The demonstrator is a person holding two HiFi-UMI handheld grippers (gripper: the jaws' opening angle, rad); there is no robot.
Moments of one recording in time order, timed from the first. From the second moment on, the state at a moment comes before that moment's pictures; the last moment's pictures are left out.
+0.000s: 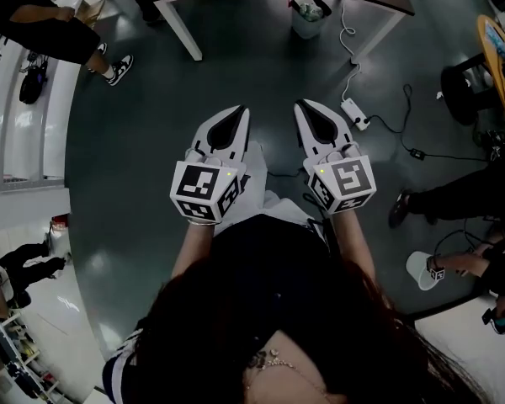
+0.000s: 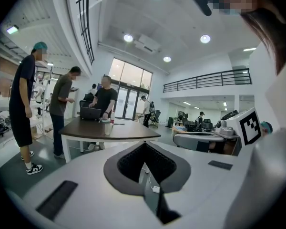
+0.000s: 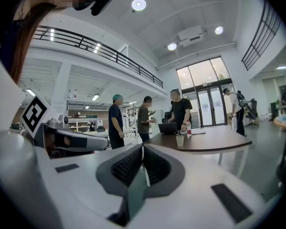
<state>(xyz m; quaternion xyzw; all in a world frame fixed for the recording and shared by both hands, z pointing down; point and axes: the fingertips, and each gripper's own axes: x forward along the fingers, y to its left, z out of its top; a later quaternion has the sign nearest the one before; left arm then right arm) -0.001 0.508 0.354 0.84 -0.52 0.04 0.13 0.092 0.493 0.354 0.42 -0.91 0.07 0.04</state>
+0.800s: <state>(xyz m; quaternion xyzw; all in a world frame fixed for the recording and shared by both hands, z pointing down) -0.059 0.285 0.343 0.85 -0.50 0.02 0.13 0.033 0.282 0.336 0.43 -0.90 0.06 0.03</state>
